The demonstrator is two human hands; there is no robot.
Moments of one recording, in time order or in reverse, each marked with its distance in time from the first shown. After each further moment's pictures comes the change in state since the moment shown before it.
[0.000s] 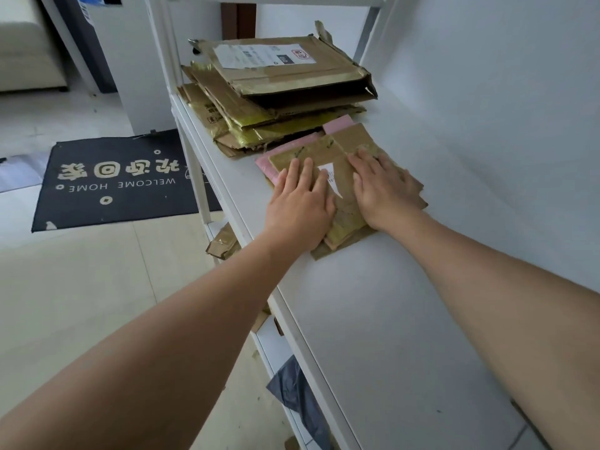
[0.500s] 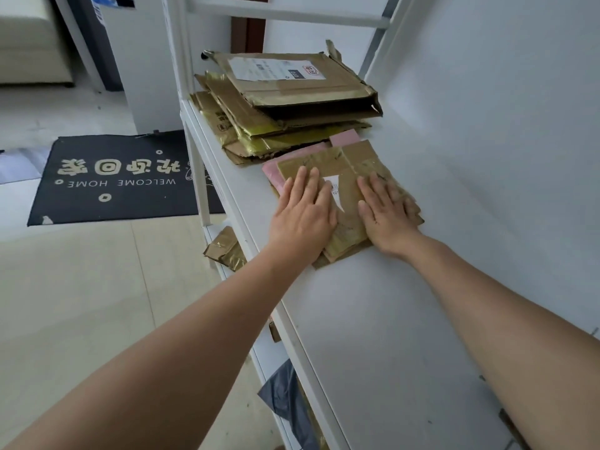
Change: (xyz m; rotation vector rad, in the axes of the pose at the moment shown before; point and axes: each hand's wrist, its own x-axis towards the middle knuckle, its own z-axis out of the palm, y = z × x) left_hand -0.008 0.005 -0.001 -0.001 0.124 0.043; right_hand -0.018 0.020 0.008 0.111 -0.205 -0.003
